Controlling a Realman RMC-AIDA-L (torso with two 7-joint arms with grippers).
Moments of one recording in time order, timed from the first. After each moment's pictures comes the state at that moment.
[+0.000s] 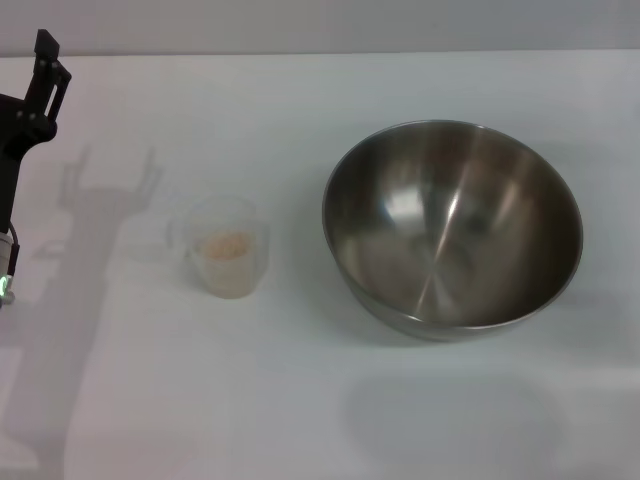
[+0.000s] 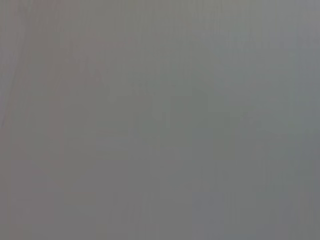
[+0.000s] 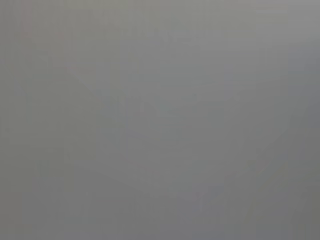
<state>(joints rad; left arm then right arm) -0.35 -2.08 -0.71 -0.36 2.11 1.43 -0.04 0.45 2.08 -1.67 -0.21 0.55 -1.43 0.15</state>
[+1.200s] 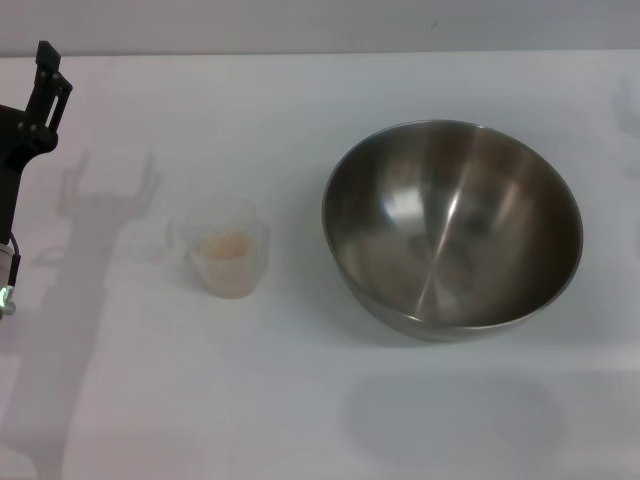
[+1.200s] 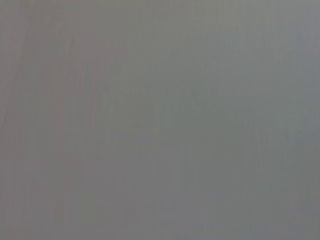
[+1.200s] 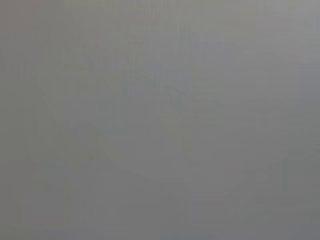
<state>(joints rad) -0.32 -2.08 -0.69 -0.37 2.11 1.43 -0.04 0.35 2.08 -1.72 -0.50 0.53 -1.23 -0.09</state>
